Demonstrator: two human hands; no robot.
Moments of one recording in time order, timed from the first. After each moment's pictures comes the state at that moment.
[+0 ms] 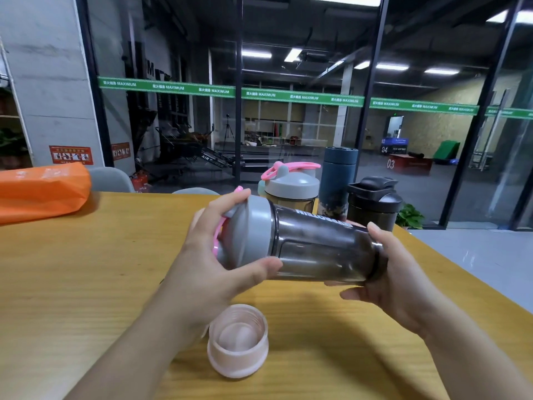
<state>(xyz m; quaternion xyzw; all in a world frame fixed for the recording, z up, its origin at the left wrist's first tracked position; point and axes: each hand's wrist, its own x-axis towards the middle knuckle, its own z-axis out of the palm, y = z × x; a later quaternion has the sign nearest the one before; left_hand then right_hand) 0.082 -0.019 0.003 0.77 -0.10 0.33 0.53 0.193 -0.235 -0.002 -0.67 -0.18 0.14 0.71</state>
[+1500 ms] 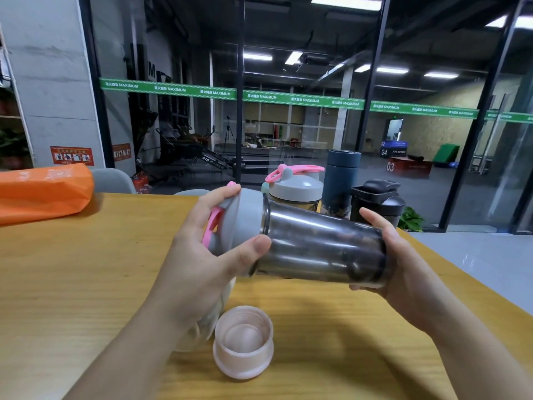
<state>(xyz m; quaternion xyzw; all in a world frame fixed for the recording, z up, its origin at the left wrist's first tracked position) 0.077 -0.011 0.012 0.70 -0.11 0.36 0.61 0.190 -0.236 0.012 -0.64 -0.22 0.10 0.73</state>
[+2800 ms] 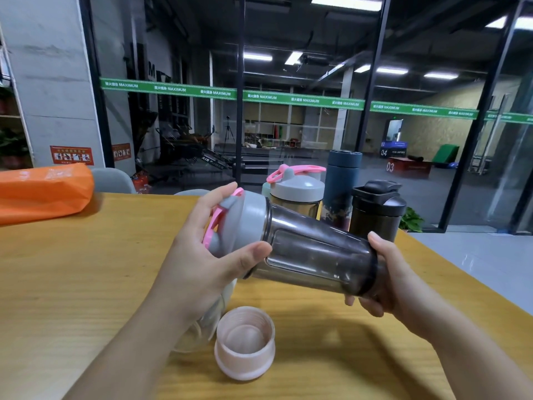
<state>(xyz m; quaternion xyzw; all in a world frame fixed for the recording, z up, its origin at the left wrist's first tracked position) 0.076 -0.011 0.014 0.71 -0.11 0.35 0.61 0.198 -0.237 -0.007 -0.74 -0.23 0.17 0.60</state>
